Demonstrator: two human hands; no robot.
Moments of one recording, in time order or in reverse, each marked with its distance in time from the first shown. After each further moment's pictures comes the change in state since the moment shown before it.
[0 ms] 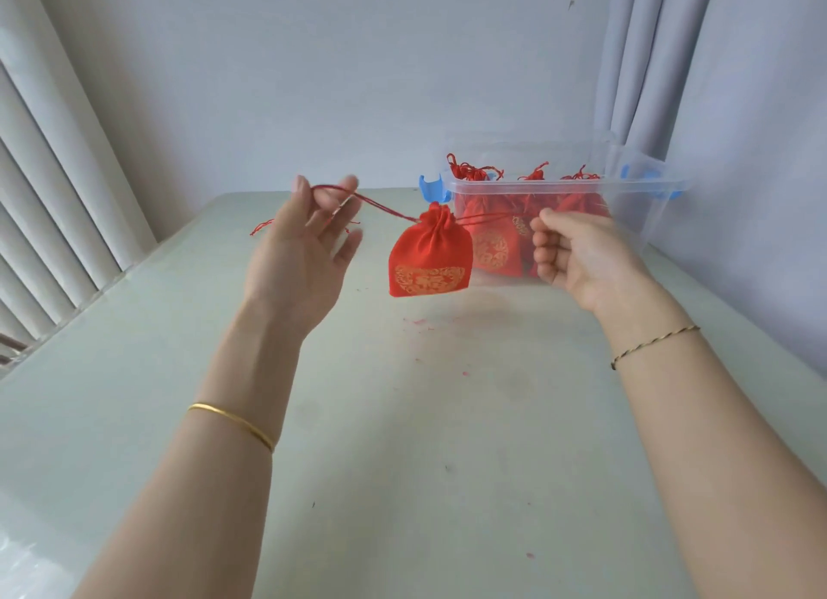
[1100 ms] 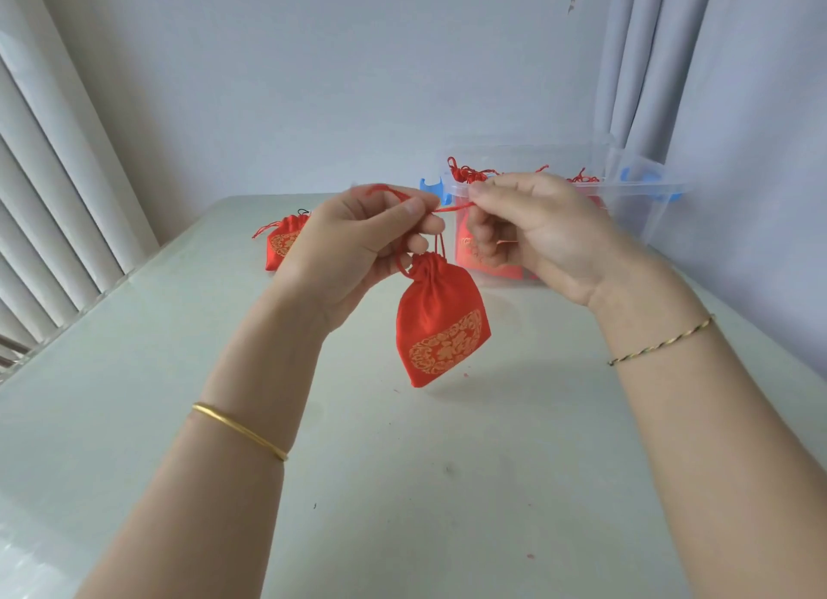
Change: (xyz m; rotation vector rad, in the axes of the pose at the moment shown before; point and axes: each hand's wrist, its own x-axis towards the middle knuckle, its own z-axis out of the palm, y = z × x) left_hand -0.022 0.011 0.044 0.430 -0.224 -0.009; right_hand -0.045 -0.032 0.038 -0.258 -0.503 -0.257
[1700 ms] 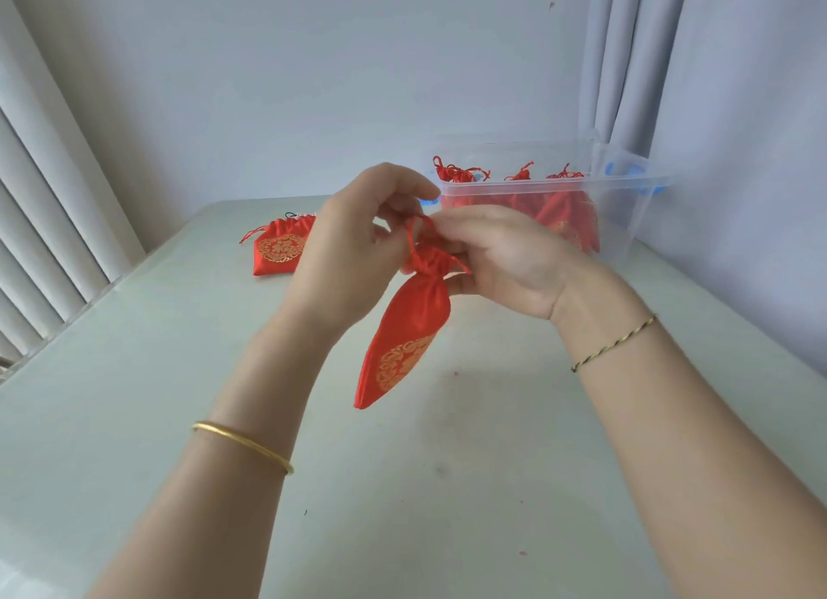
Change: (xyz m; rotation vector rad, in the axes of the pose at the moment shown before) left_hand -0.001 -0.006 0.013 0.657 0.120 0.448; right_hand 0.003 0.016 0.013 0.093 -0.181 0.148
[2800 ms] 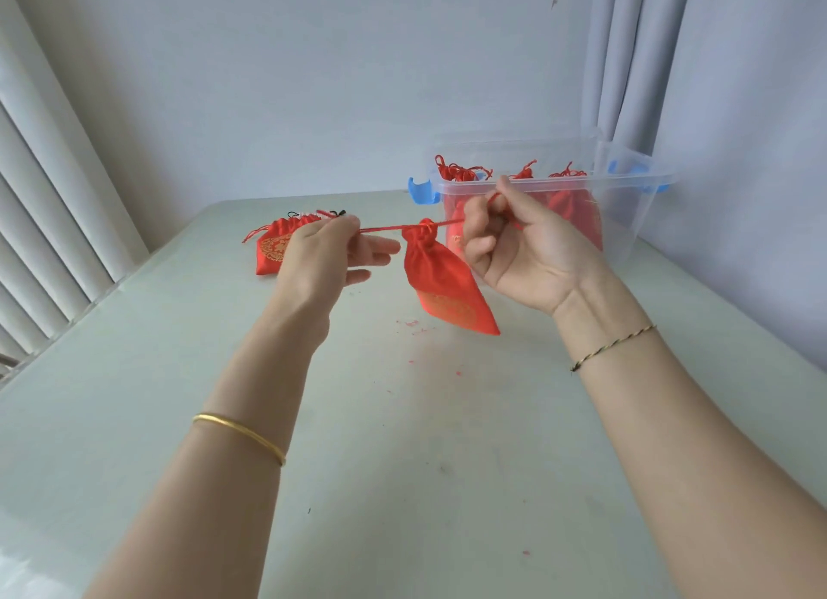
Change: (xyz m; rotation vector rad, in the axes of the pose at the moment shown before) left_hand 0.001 -0.027 -0.009 -0.340 0.101 -0.613; right_hand 0.009 0.013 -0.023 0.918 0.127 0.022
